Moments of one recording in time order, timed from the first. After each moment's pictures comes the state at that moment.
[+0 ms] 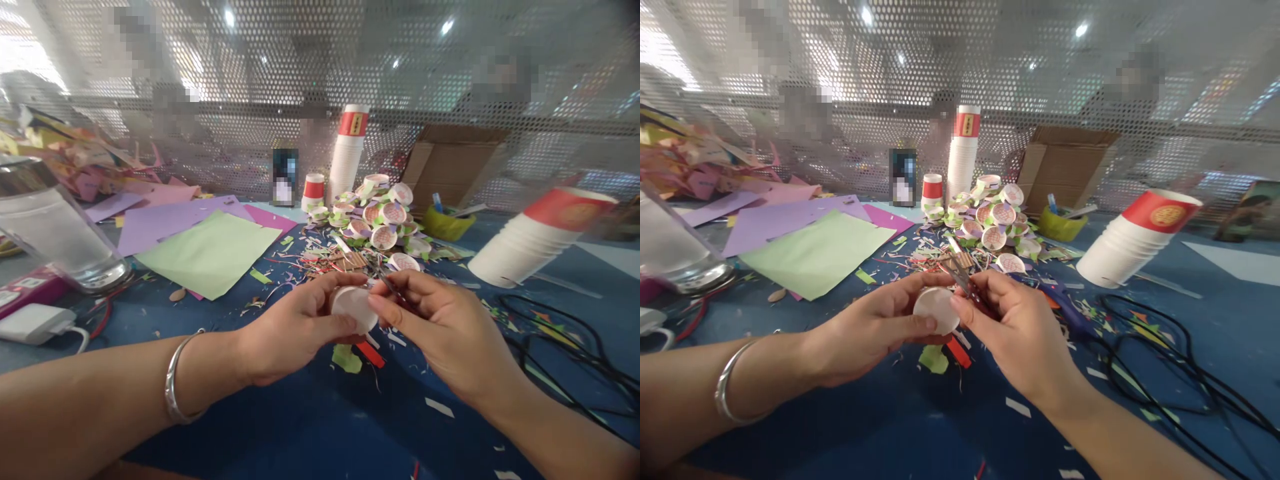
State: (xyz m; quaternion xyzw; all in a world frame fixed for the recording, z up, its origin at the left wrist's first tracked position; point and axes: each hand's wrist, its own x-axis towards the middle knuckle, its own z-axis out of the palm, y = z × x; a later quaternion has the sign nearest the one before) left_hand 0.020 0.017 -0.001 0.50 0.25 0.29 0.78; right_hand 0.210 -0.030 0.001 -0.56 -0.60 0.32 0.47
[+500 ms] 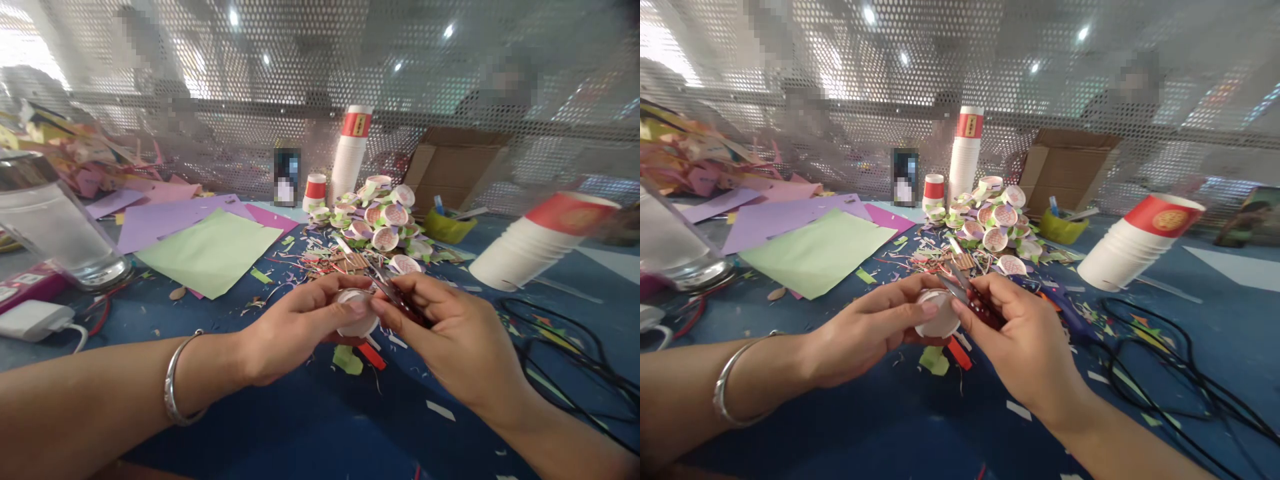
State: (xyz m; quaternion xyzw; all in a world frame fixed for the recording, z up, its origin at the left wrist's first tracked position) left_hand 0.016 0.018 -0.002 0.51 0.24 0.30 0.77; right_hand 0.206 -0.036 0.006 -0.60 -0.66 0.17 0.43
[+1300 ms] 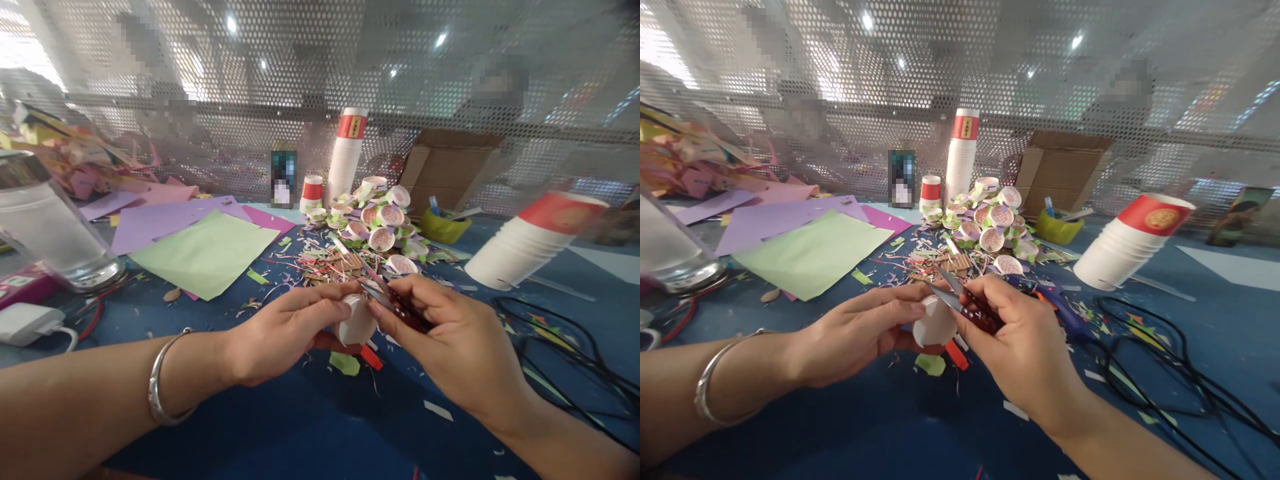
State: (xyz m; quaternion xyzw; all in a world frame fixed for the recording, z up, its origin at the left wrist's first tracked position) left_hand 0.010 0.017 -0.008 0.49 0.26 0.30 0.78; right_hand 0.209 -0.040 0.000 -0.58 -0.68 0.13 0.42
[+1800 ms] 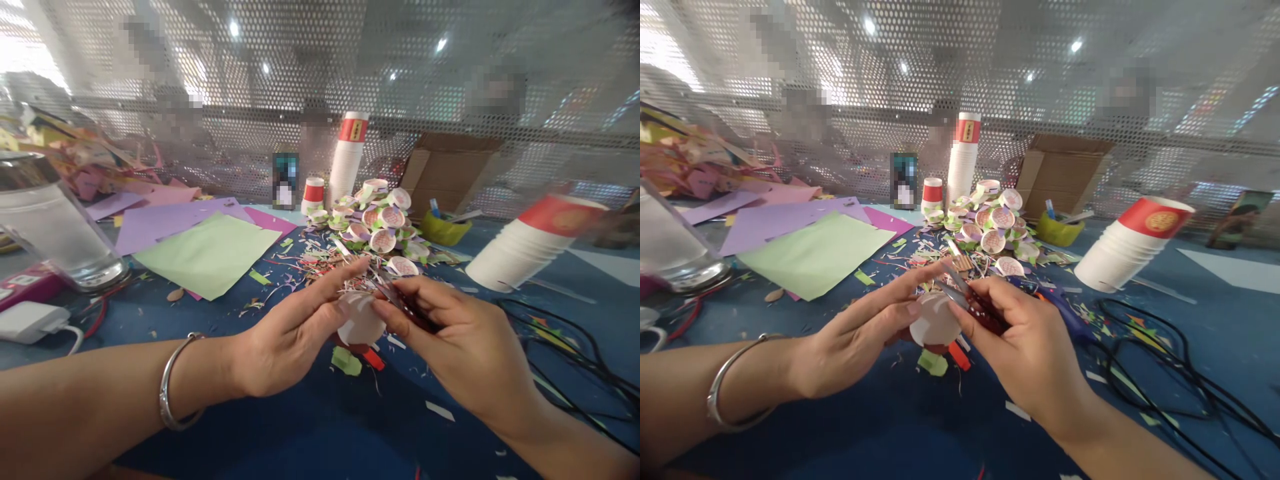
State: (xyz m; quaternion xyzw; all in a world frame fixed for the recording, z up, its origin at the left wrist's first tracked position) left_hand 0.000 0.017 -0.013 0.71 0.18 0.35 0.58; right_hand 0.208 -0.044 0.005 -0.55 -0.69 0.12 0.45
